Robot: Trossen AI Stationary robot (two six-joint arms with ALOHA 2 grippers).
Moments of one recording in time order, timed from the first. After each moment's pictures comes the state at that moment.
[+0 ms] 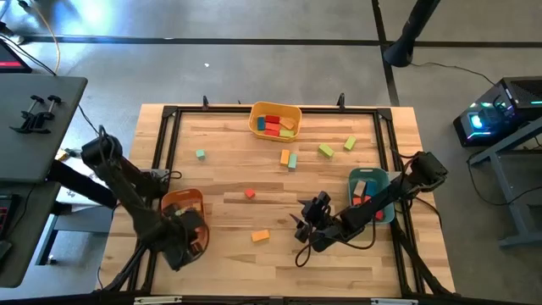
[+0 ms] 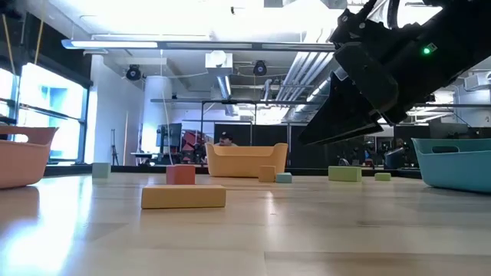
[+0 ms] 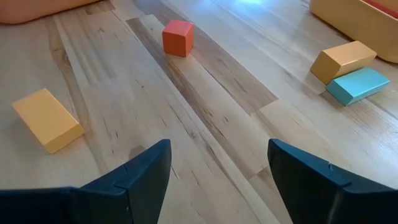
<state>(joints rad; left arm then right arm) -0.90 1.48 0.99 -1.10 -0.31 -1.47 0.54 1.80 0.87 -0.01 0.86 0.79</state>
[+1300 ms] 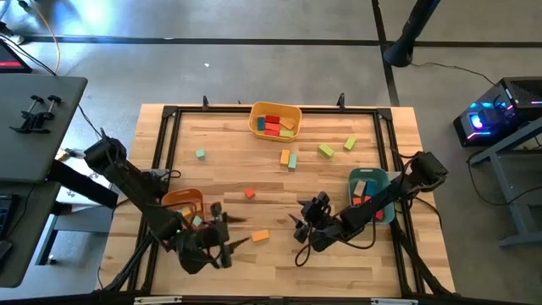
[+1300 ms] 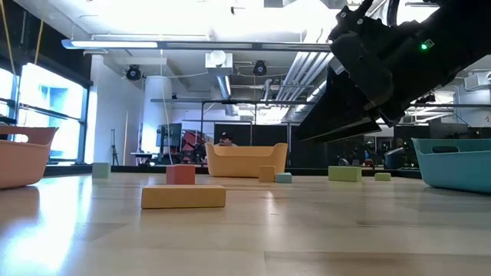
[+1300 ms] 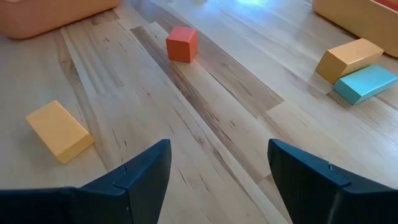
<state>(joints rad) -0.79 1.53 0.99 -0.16 -0.95 -0.50 0.54 1.80 0.87 0.02 0.86 0.81</state>
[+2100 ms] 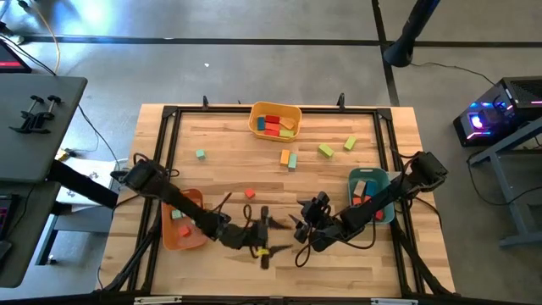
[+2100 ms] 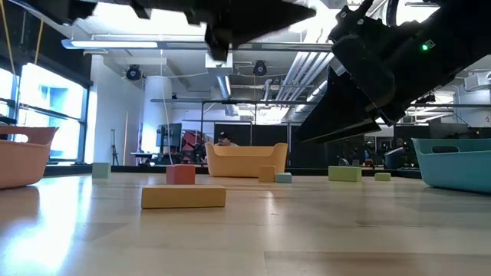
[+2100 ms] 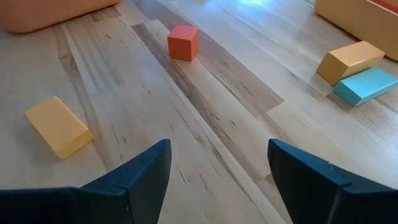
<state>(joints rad) -0.53 1.97 0.99 0.89 -0.55 -0.11 0.54 1.80 0.87 0.02 0.86 0.78</state>
